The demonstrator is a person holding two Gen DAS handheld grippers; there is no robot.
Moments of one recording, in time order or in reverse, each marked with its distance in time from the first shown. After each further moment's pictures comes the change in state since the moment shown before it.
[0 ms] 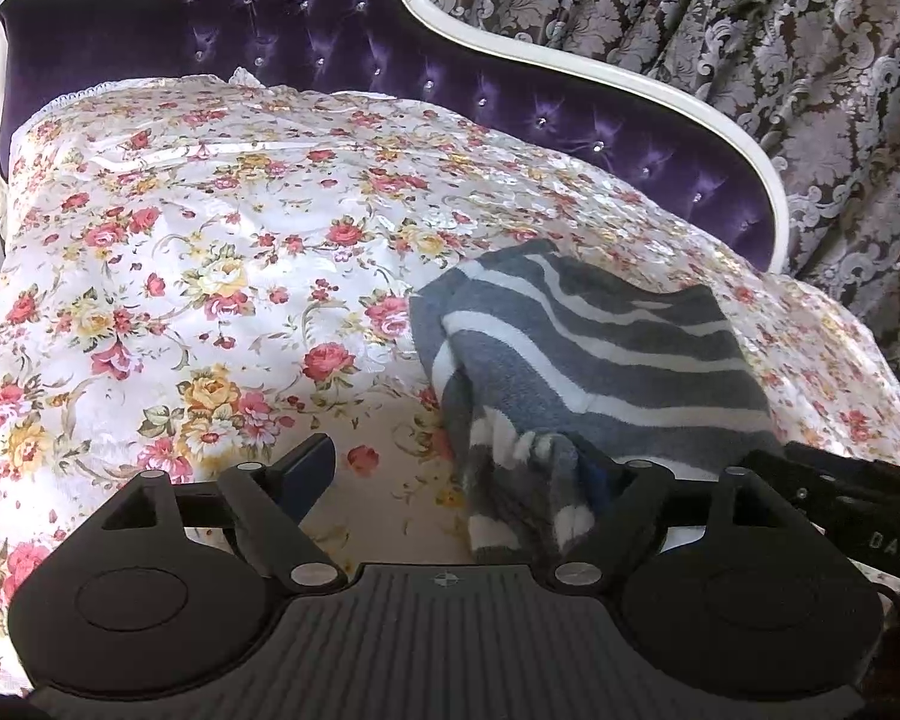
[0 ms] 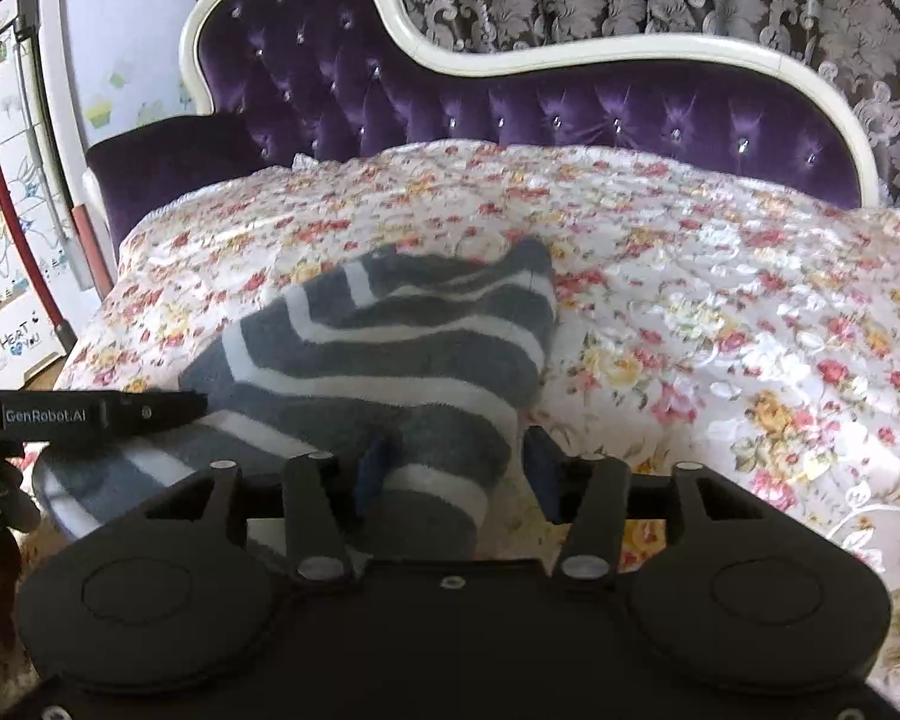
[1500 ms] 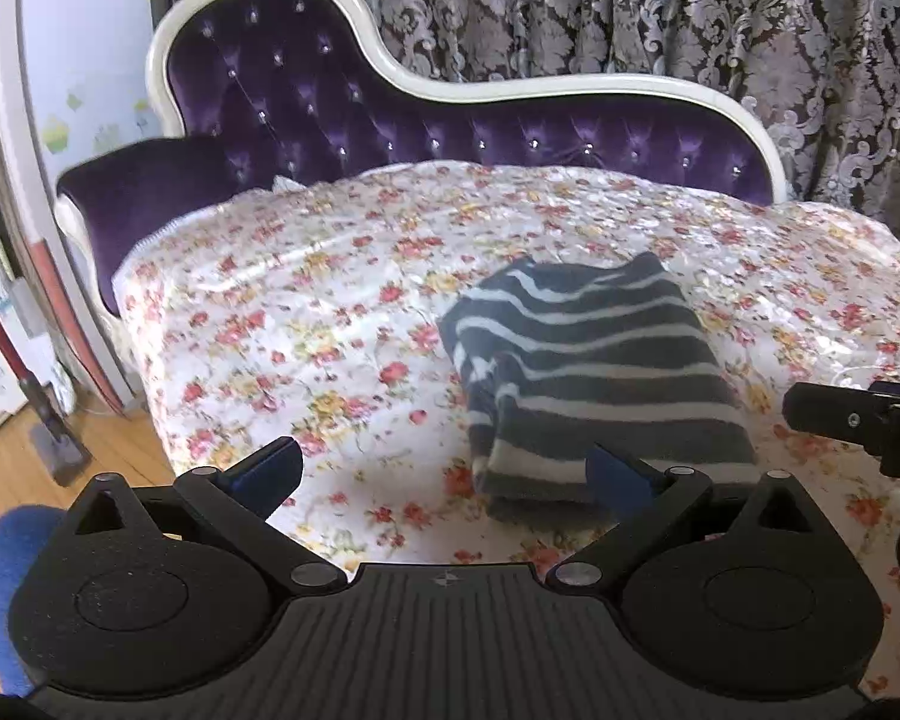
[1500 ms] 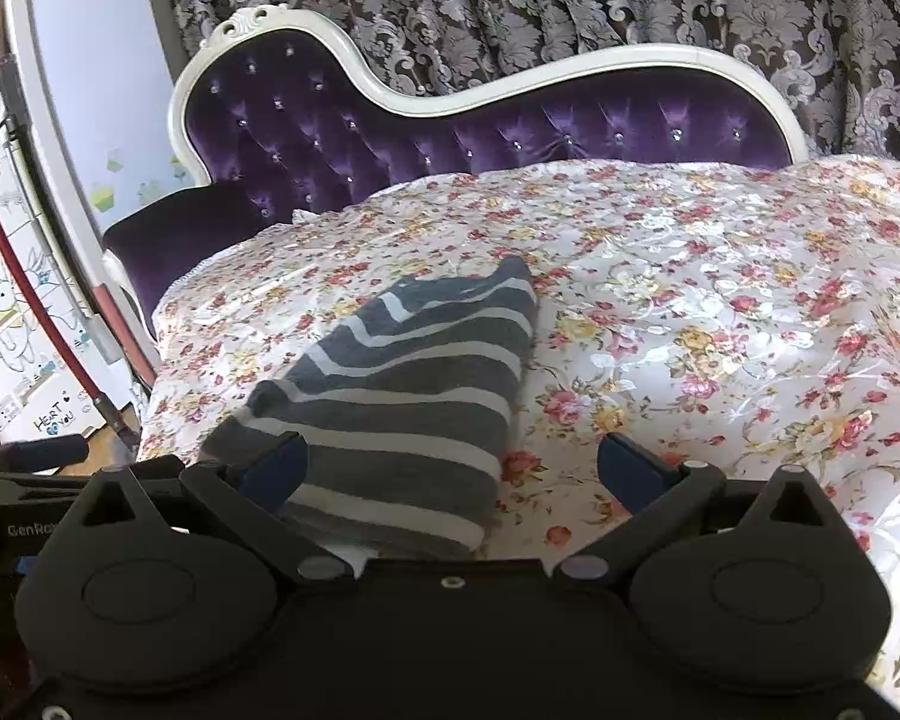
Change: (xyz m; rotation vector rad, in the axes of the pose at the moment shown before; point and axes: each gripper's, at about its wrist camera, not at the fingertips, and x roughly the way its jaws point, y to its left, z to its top) left arm -0.117 -0.067 -0.027 0.263 -0.065 0.244; right arm -0.106 0.012 -0.016 0.175 -0.034 0.015
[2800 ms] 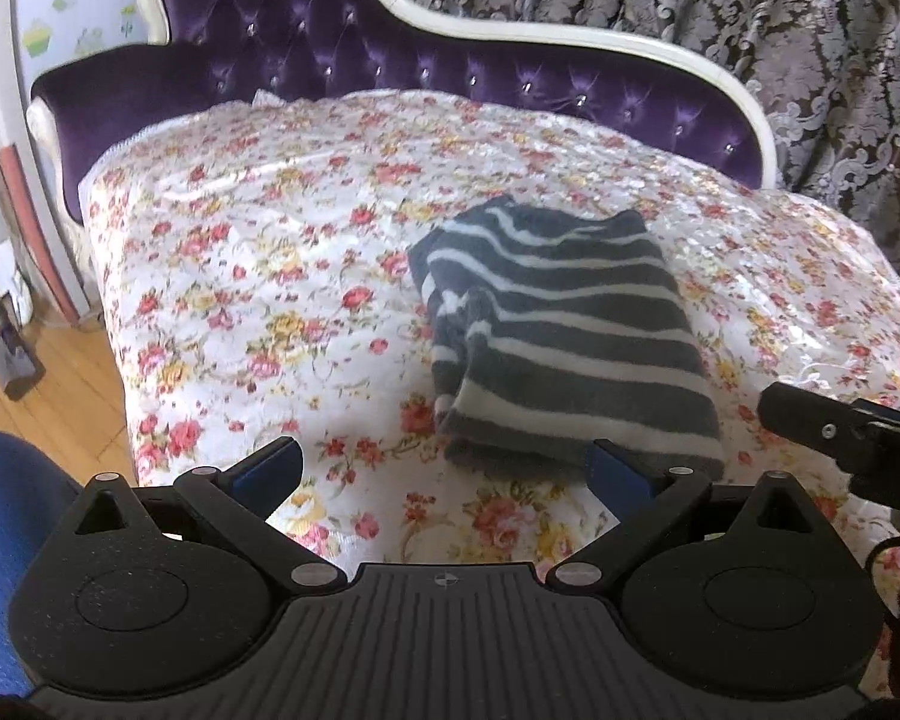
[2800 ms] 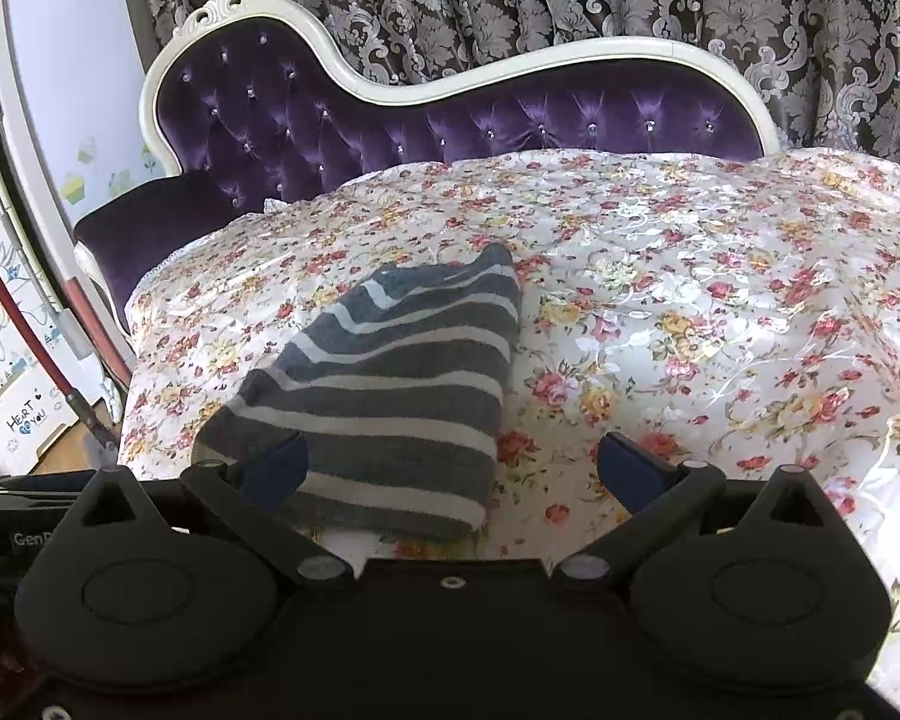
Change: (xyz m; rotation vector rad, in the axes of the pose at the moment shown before) left arm 0.017 0.008 -0.005 -0.114 0.158 -0.109; right arm -0.002 0.015 -0.004 0.026 0.040 -0.090
